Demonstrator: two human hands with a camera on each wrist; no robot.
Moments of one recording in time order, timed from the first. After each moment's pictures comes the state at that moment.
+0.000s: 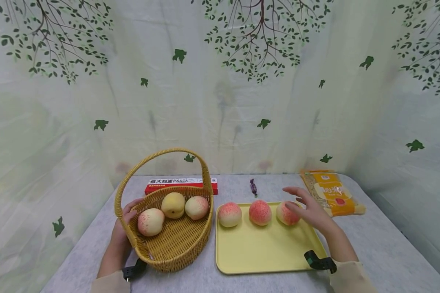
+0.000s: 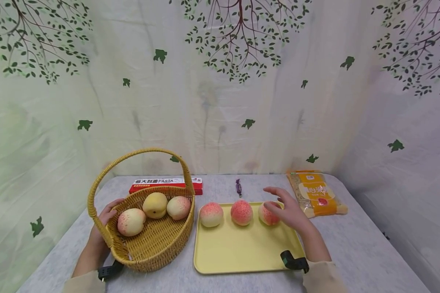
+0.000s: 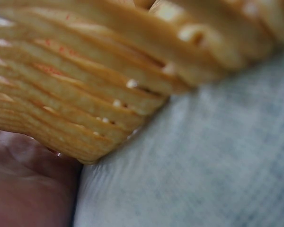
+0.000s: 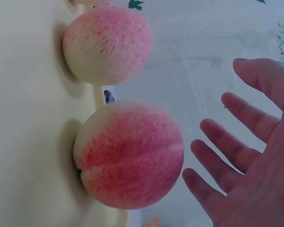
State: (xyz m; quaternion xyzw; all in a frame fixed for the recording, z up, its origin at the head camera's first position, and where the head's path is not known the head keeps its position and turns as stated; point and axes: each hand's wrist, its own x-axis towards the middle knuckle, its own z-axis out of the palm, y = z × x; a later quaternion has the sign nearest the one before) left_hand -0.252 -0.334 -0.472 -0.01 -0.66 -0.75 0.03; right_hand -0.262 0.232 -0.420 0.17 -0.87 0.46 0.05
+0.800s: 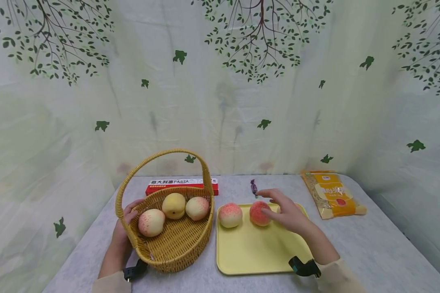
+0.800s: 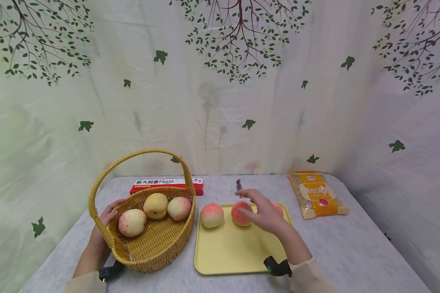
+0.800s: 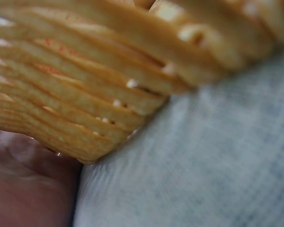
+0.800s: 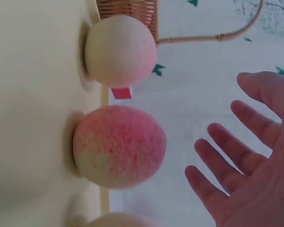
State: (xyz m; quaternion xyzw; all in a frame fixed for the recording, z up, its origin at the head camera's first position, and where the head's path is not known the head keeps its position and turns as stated) left_hand -0.244 -0.327 -0.463 -0.02 -0.66 -0.75 0.04; right_hand -0.253 0.163 -0.402 0.30 -0.86 0.41 0.08
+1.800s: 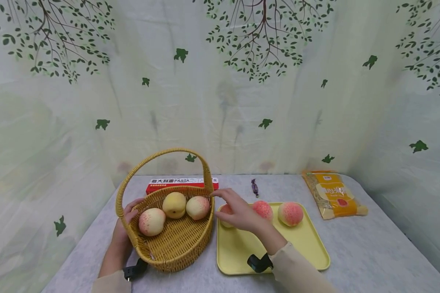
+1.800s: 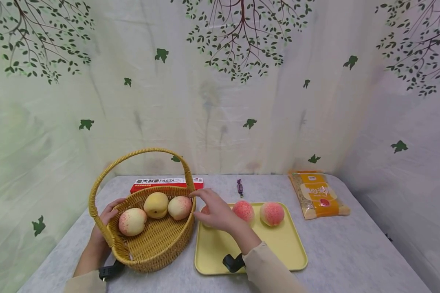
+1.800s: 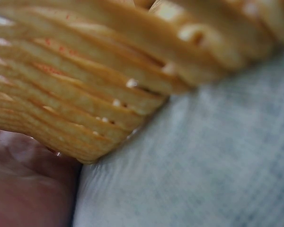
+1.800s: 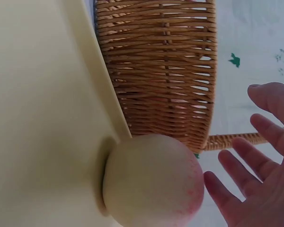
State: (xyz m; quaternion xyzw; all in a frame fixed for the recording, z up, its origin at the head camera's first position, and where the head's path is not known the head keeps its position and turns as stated) left_hand -0.246 -0.329 -0.466 -0.01 -0.66 -0.75 0.04; right_hand -0.272 0.046 -0.404 0.36 -0.85 0.39 0.02
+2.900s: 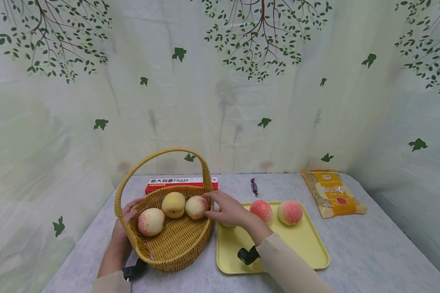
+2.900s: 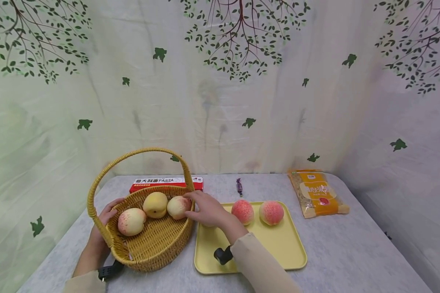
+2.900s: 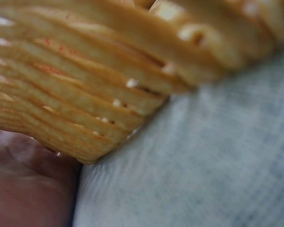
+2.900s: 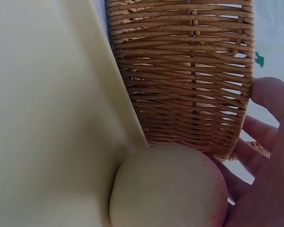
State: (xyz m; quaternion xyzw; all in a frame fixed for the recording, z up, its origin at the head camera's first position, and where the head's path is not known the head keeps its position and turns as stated) left_hand -0.252 -0.331 -0.470 -0.01 -0.65 -0.76 0.03; right_hand -0.290 0.020 -0.409 0.34 -0.89 0.29 -0.03
